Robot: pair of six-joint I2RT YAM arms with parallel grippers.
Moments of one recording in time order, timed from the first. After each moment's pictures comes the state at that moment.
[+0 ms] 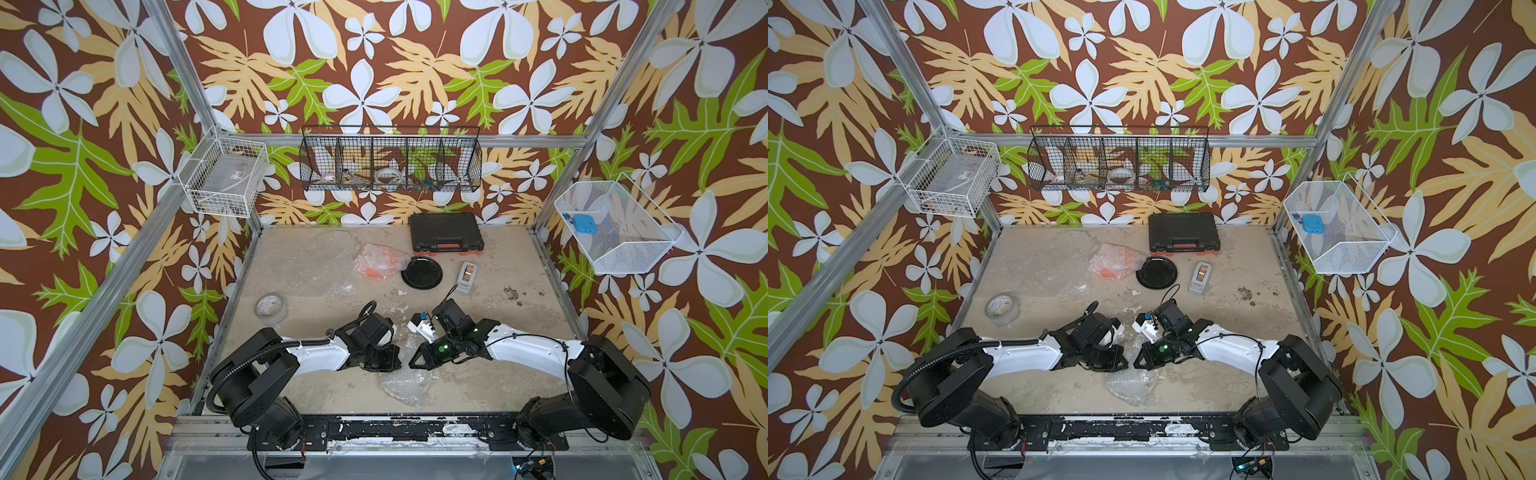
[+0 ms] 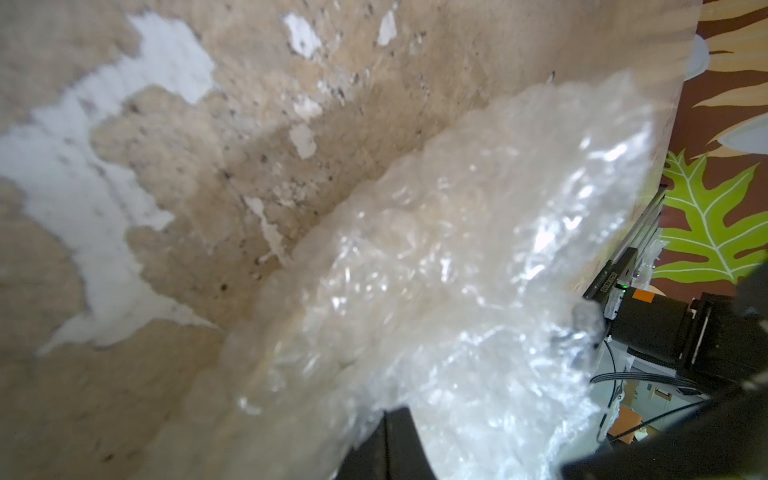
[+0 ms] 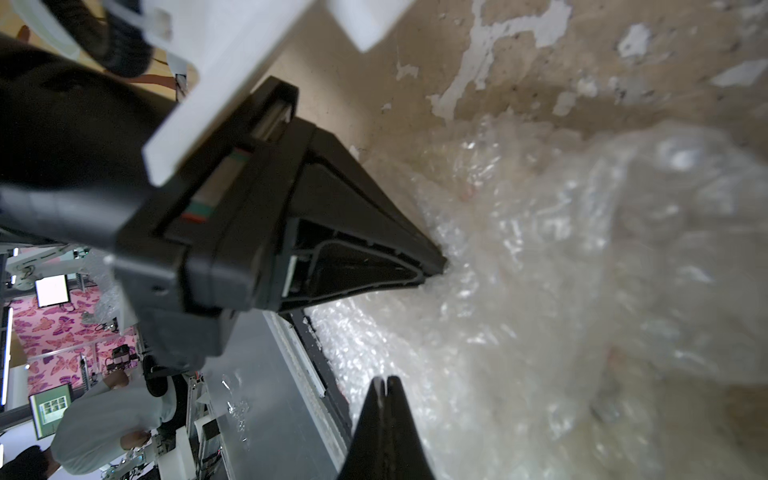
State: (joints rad) left arm -0.82 1.55 0.61 -0.06 0.40 -0.77; right arm 0.72 1.48 0.71 -0.30 -0.67 0.42
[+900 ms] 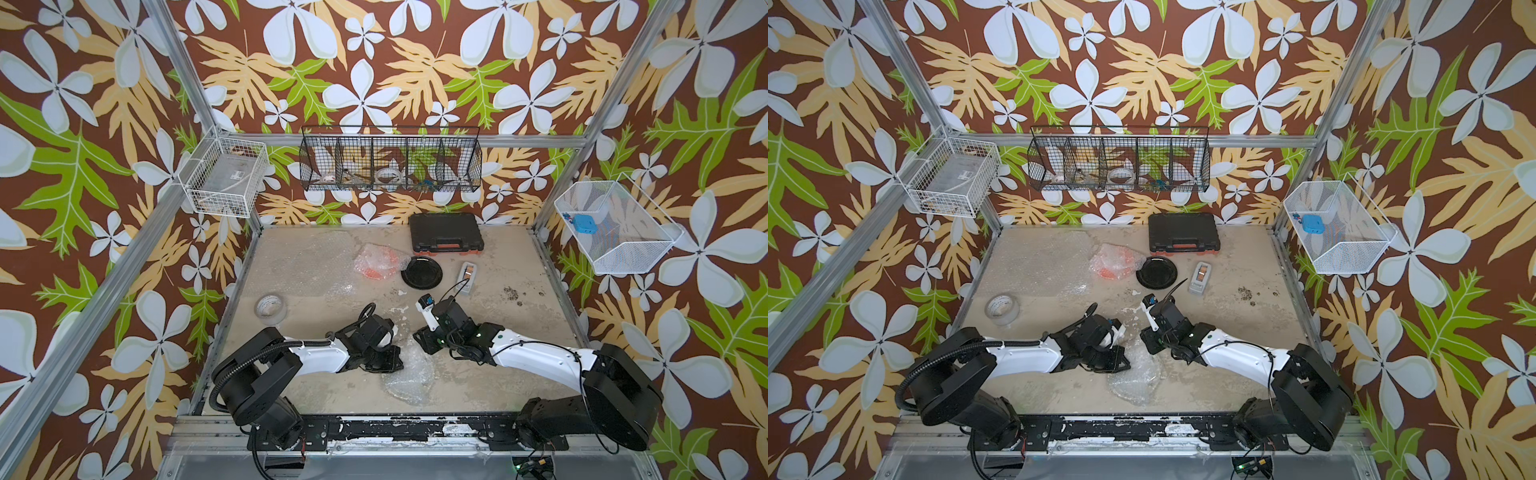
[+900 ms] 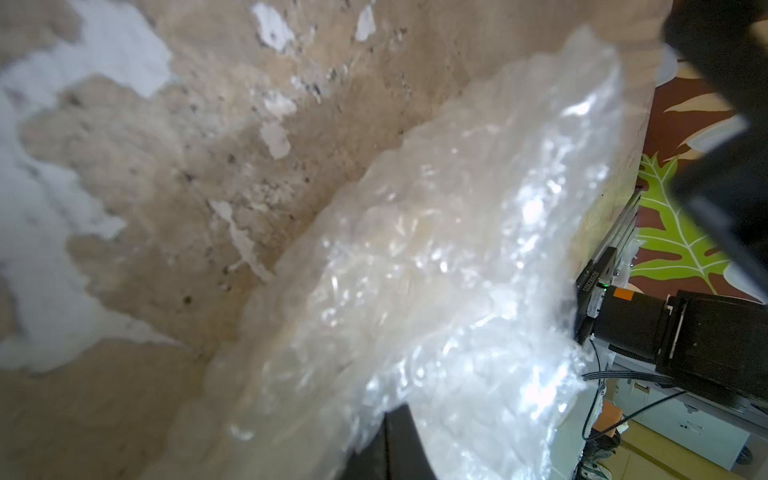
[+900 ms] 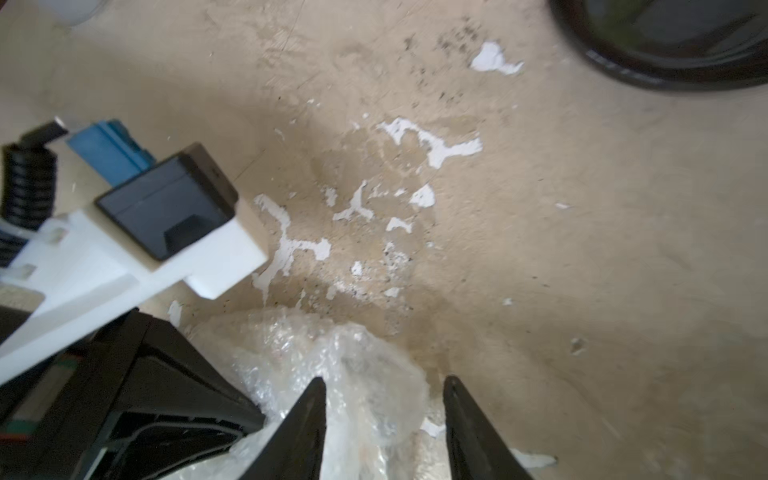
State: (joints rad) left arm -0.83 1.57 0.58 0.01 0.42 -0.80; right arm 0.78 1.37 0.72 -0.20 0.00 0.29
